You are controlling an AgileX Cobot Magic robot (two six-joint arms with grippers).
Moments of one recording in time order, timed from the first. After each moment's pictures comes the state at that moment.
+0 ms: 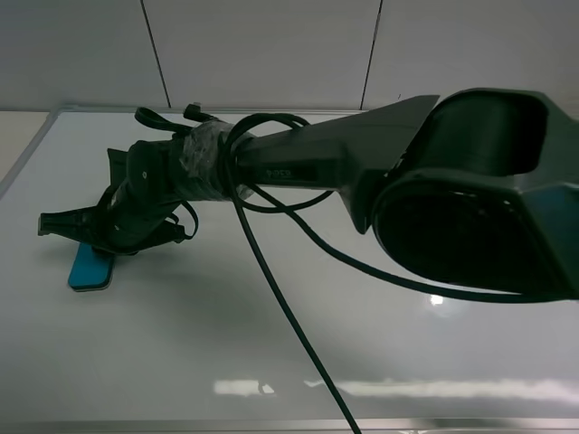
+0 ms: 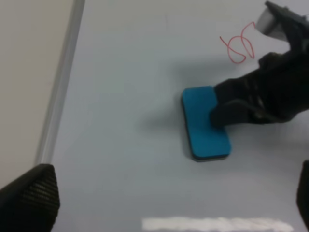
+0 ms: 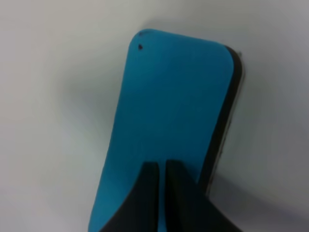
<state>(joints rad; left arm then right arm) 0.07 -0.01 -0.51 -0.06 1.05 0.03 1.04 2.48 -1.91 0.50 0.41 0.31</state>
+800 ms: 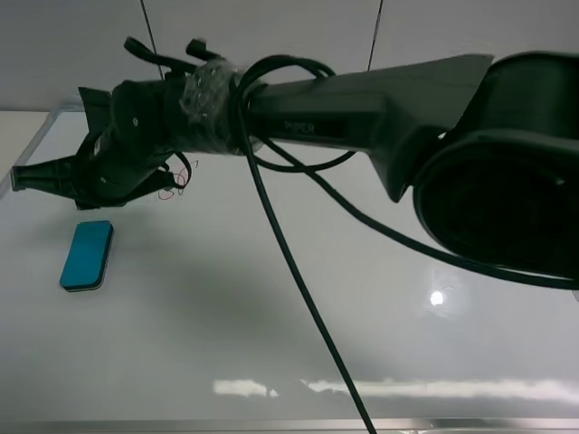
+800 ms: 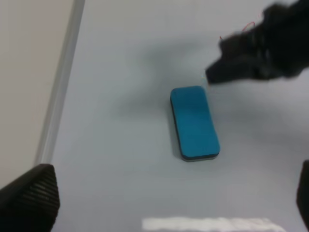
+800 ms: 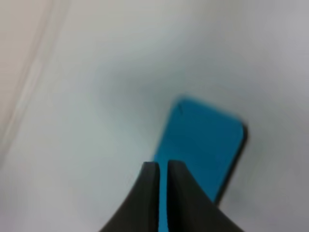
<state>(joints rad) 0.07 -0.01 -0.51 -0.06 1.05 0.03 1.02 2.38 -1.97 0.36 0.43 0.26</state>
